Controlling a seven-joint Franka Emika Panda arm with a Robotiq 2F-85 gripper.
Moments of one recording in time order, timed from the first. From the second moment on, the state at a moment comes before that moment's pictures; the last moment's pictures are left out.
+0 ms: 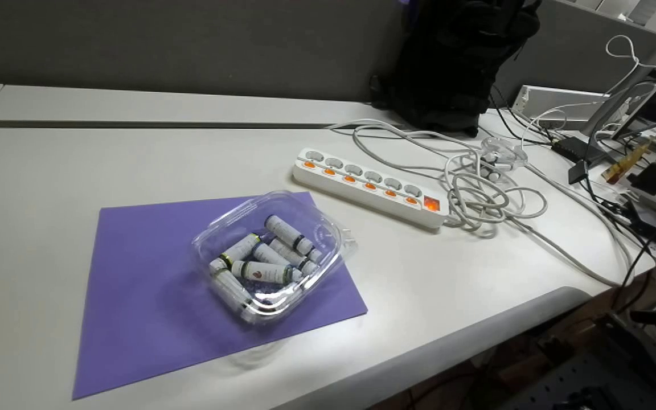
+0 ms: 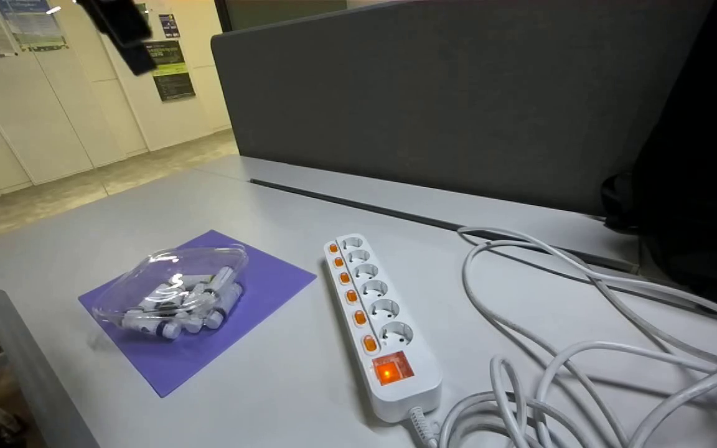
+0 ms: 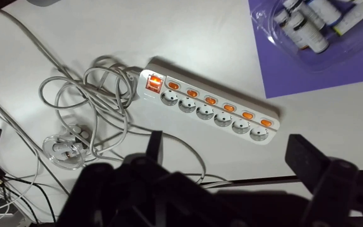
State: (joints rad) arm -0.13 -0.45 0.29 -2.56 -0.22 2.24 0.62
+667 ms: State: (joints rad) arm -0.16 -0.03 0.15 -2.50 -0.30 2.60 0.69
